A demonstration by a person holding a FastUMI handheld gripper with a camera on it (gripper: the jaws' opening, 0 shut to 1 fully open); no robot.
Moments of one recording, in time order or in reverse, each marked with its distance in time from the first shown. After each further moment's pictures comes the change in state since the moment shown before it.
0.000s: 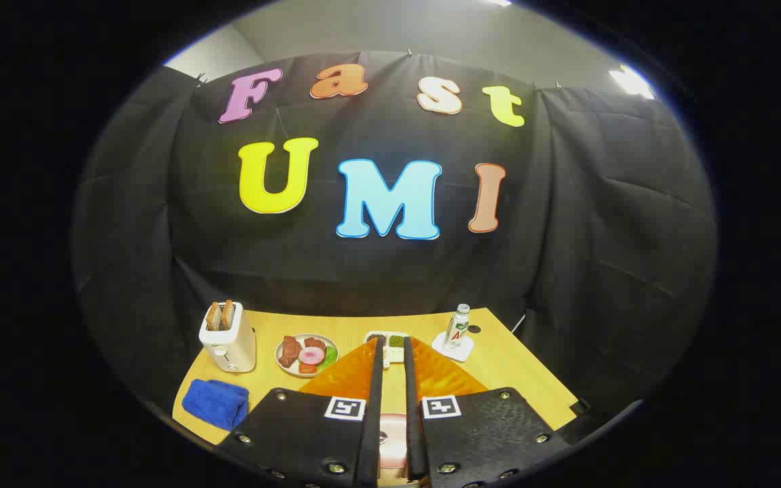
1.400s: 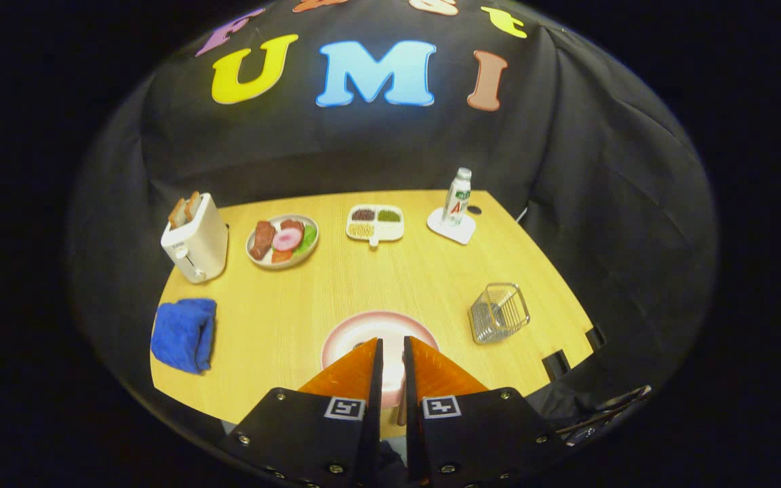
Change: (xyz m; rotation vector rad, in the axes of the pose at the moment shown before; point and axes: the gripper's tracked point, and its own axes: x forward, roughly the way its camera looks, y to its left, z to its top) arm 0.027 -0.008 -0.228 0.015 0.553 -0.042
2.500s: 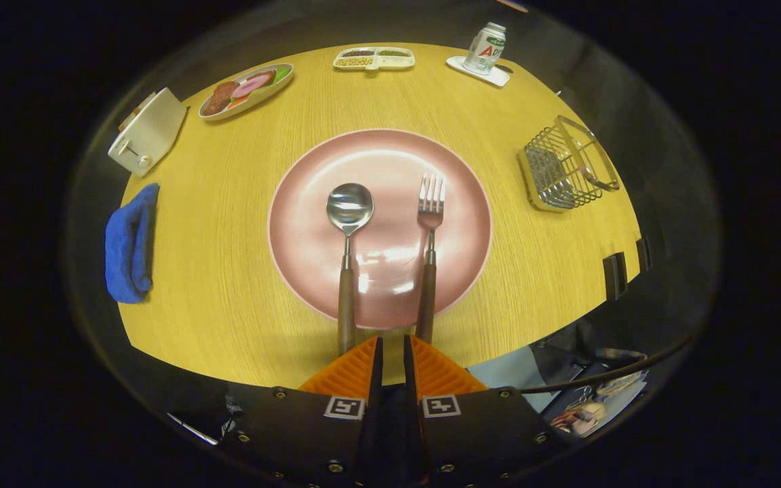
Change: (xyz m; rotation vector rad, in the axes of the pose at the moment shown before) arm 0.090 0.016 -0.157 -0.012 0.552 0.033
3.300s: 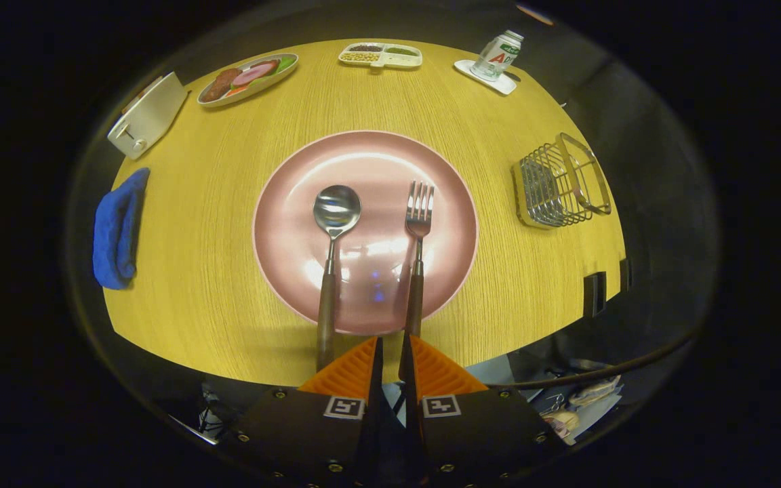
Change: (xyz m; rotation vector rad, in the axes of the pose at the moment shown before) arm -0.005 -0.021 0.013 -0.050 0.020 -0.069
